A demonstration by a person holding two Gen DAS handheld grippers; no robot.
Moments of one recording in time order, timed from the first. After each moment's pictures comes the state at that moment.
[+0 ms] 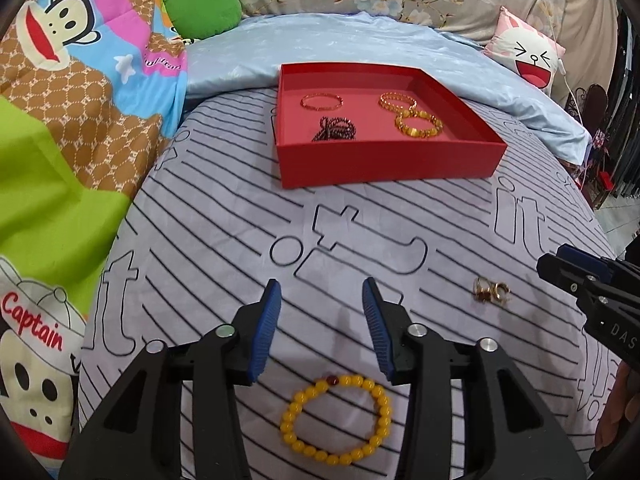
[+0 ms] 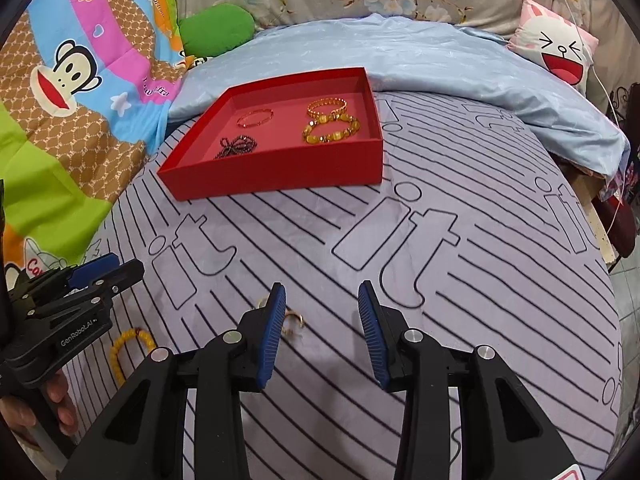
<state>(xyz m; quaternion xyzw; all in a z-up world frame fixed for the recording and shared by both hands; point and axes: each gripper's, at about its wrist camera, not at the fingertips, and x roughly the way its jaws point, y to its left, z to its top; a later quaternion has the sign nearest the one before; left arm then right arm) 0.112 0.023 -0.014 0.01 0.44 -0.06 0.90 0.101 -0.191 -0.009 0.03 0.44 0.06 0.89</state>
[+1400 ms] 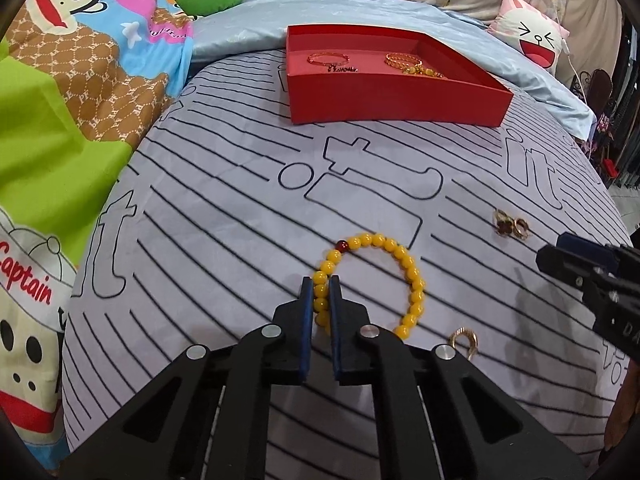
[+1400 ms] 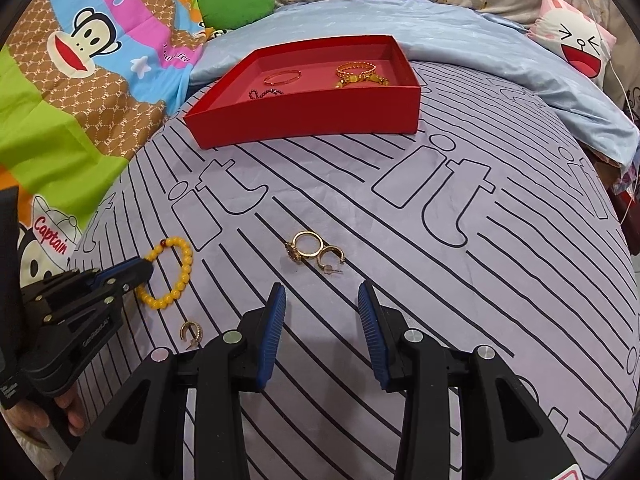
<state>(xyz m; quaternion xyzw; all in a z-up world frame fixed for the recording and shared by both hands) 0.090 0.025 -0.047 0.01 0.47 -0.05 0.88 0.084 -0.165 -0.031 0.02 0.47 0.09 0.88</state>
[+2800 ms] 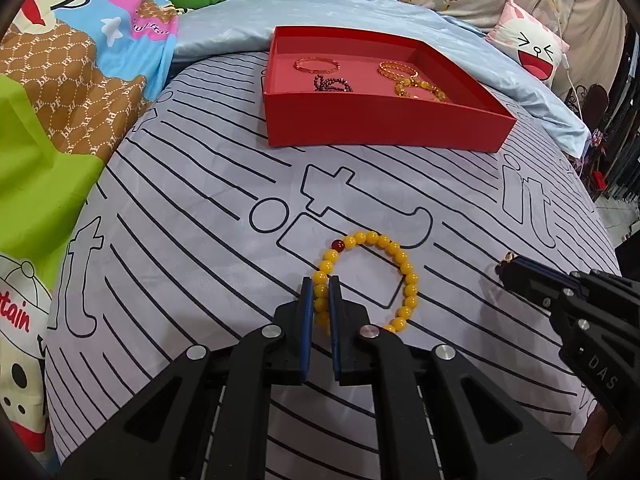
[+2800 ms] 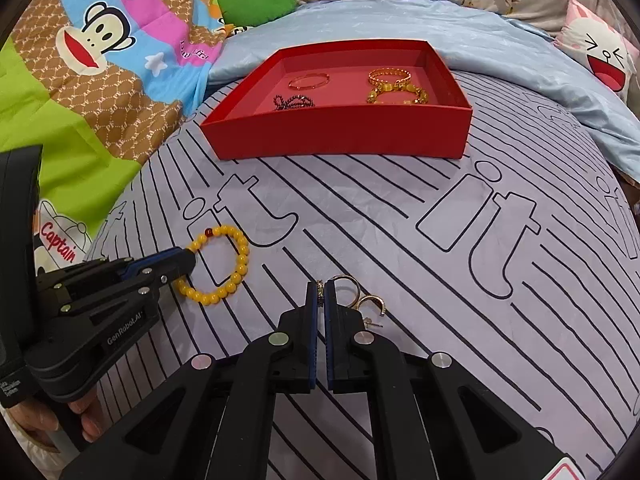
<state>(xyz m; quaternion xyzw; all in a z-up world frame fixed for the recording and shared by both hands) 0.120 0.016 -0.043 -0.02 0.47 -0.07 0.88 0.112 -0.149 -0.027 0.02 0.47 0.12 0.88</state>
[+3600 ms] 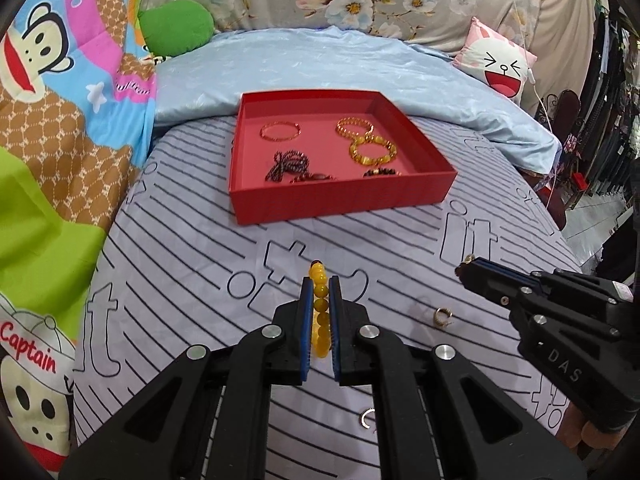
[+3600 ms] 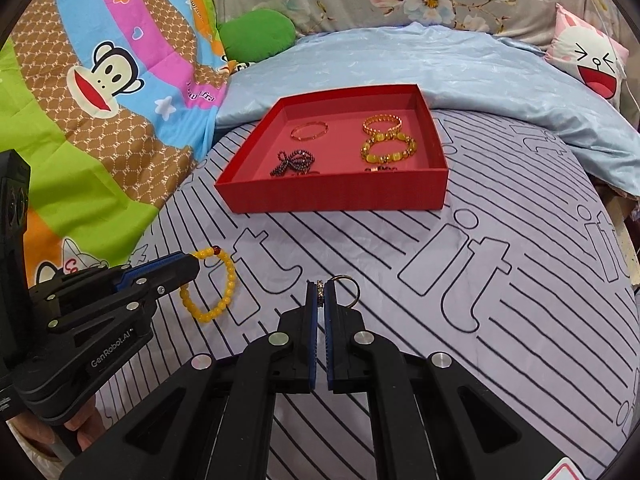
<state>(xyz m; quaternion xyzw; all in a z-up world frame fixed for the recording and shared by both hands) 0.117 -0.007 0.022 0.00 0.42 -0.11 0.90 0.116 -0.163 0.017 0.05 0.42 0.13 0.90</state>
